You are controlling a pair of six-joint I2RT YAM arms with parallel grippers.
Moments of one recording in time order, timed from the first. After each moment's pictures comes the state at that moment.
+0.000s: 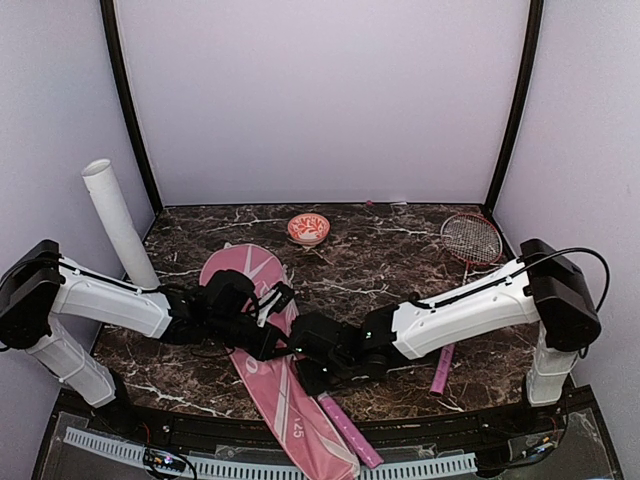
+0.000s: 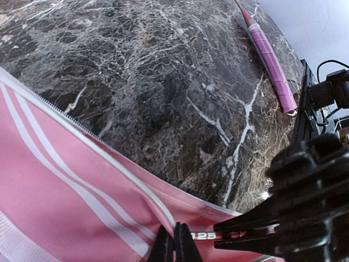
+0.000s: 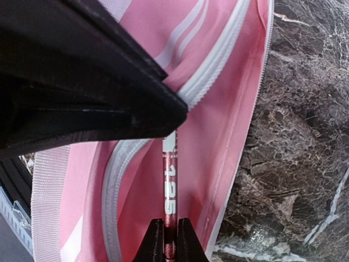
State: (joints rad) left arm -0.91 1.50 0.64 0.10 0.33 -0.43; right arm 1.35 1.89 1.21 -0.36 0.14 0.80
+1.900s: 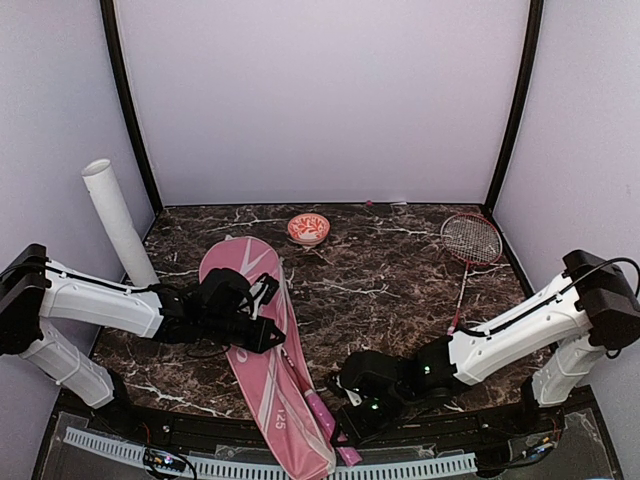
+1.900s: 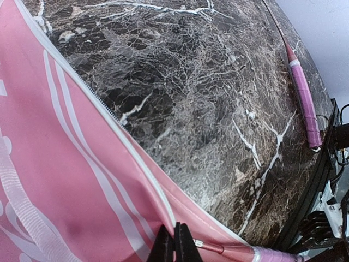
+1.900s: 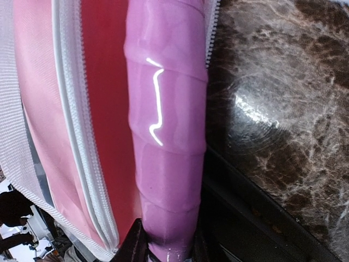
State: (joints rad) left arm -0.91 1.44 0.64 0.01 0.13 -0.56; right arm 1.45 1.64 0.79 -0.17 -0.30 1.03
